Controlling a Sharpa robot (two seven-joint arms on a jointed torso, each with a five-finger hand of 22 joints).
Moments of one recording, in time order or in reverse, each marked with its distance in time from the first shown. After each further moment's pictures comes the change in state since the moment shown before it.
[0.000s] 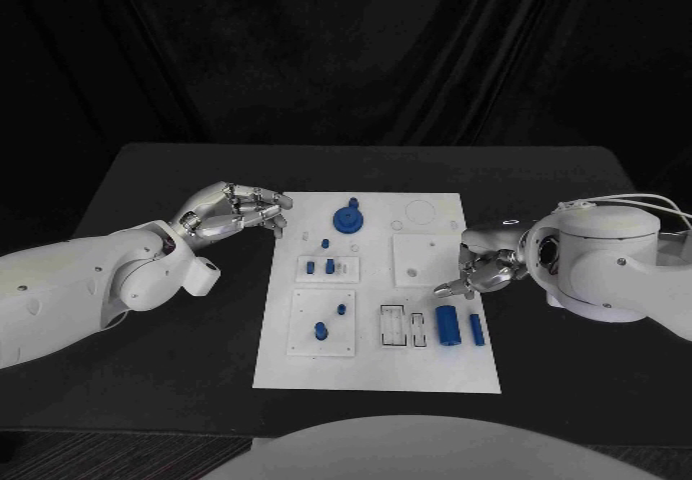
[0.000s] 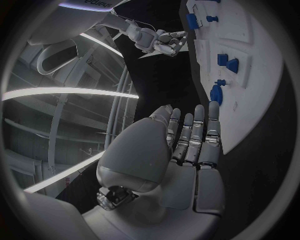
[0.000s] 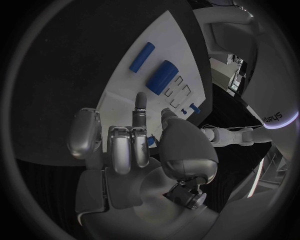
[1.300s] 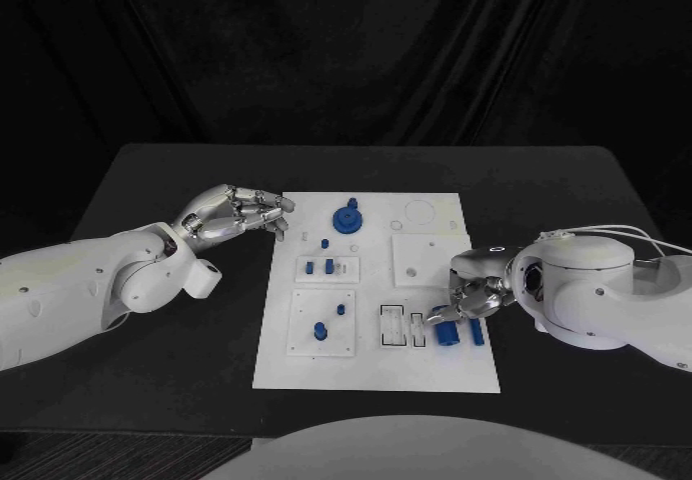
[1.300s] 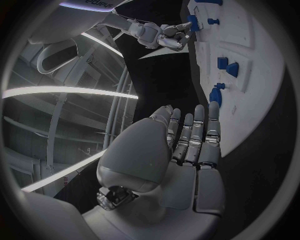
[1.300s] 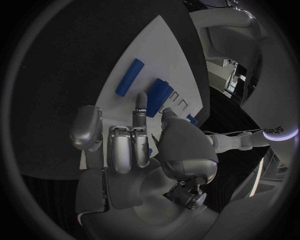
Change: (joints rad) left arm -0.004 0.003 0.000 0.004 0.000 0.009 -0.011; left_hand 0.004 0.004 0.004 -0.004 0.004 -0.003 0.003 0.000 0.000 -0.004 0.004 0.000 -0.003 0.000 0.000 0.000 -0.001 0.000 -0.004 -0.004 0.000 0.003; right arm -0.089 0.024 0.000 0.006 -0.020 -0.026 -0.007; right_hand 0.028 -0.019 -0.034 -0.008 -0.062 -0.023 0.001 0.010 0.047 0.004 -0.011 0.000 0.000 0.000 -0.007 -0.020 0.000 0.000 -0.014 -0.013 -0.095 0.000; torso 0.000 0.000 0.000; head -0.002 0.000
